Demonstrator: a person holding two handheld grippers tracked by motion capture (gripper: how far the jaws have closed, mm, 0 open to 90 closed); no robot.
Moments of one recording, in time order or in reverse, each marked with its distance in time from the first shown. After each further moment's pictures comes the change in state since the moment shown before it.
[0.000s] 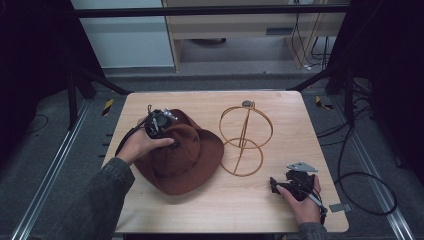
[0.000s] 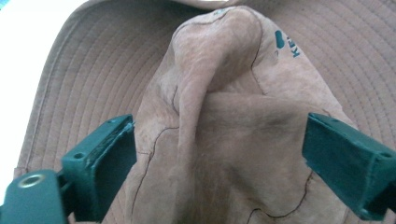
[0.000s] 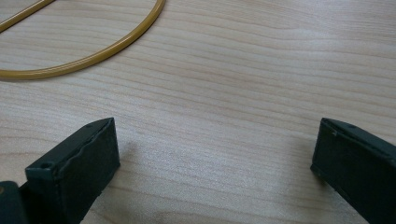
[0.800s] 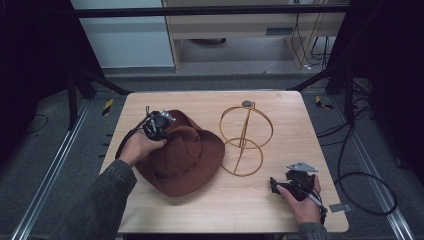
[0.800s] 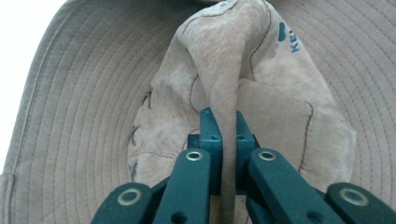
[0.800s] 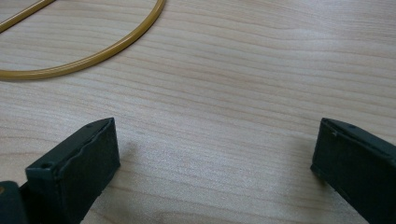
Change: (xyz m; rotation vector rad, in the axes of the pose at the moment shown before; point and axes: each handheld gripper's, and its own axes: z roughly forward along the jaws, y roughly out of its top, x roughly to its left) left arm 0.004 -0.008 0.000 -0.024 -0.035 -0.009; right arm 0.000 0.000 0.000 0.000 0.001 0.001
